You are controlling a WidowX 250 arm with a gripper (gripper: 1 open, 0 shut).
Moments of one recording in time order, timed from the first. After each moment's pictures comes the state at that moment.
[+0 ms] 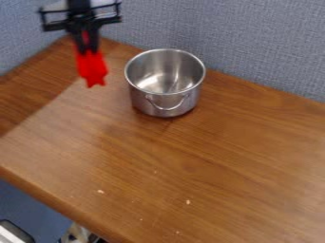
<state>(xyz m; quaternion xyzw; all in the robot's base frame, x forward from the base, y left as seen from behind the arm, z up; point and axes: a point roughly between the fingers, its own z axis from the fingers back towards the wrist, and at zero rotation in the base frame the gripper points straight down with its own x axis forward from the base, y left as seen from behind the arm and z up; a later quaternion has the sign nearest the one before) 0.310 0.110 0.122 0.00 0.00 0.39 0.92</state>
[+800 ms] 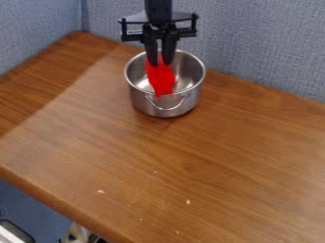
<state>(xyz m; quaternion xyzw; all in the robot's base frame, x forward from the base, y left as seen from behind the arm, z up) 0.348 0.037 0.103 0.00 0.01 0.33 0.94</state>
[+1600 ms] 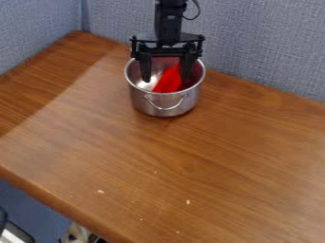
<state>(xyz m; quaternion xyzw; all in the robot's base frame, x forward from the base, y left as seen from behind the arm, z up) 0.354 0.035 0.077 0.03 0.02 0.33 0.94</state>
